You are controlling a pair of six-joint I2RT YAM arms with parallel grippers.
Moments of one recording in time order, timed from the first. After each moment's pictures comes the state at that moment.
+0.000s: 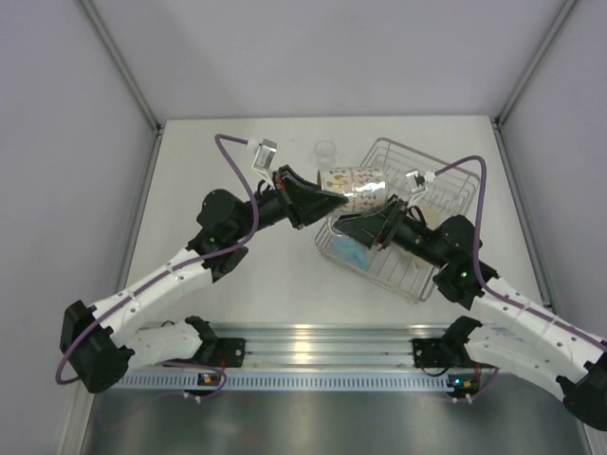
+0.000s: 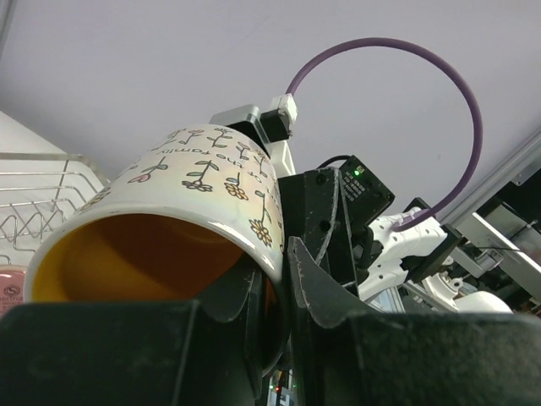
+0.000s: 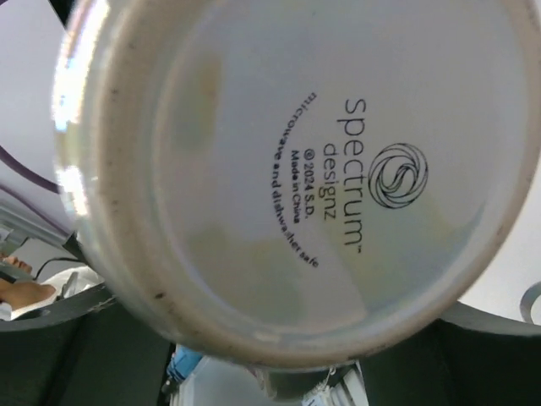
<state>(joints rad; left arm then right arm) -0.76 1.09 0.87 0.61 0.48 -0.83 0.74 0.81 0.60 0.43 -0.32 0.97</state>
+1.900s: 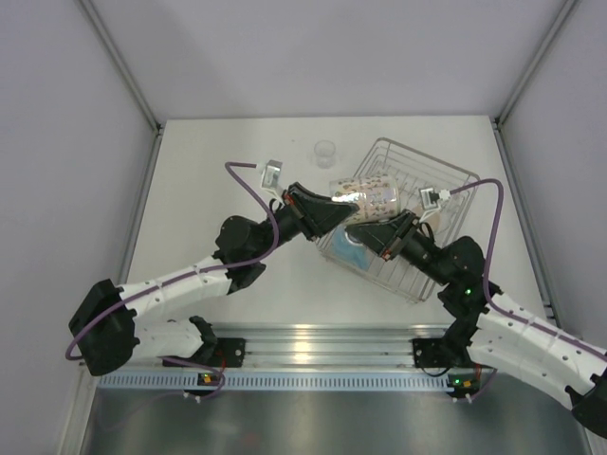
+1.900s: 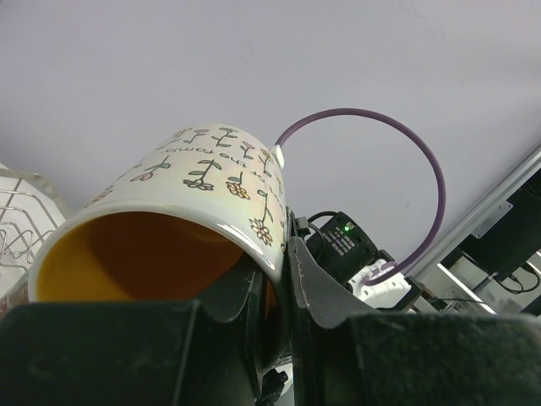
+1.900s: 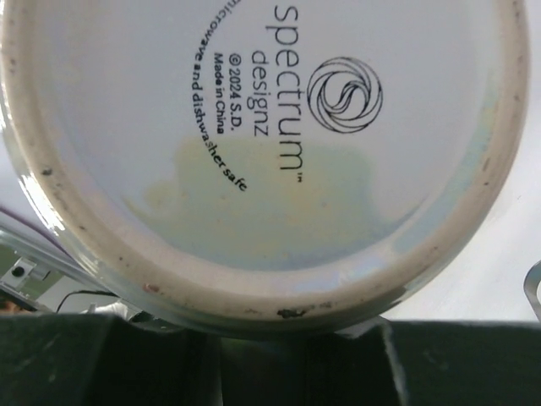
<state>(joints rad) -0.90 1.19 0.70 1.00 0.24 -0.94 0.80 0.69 0.45 0.52 -0.16 1.05</state>
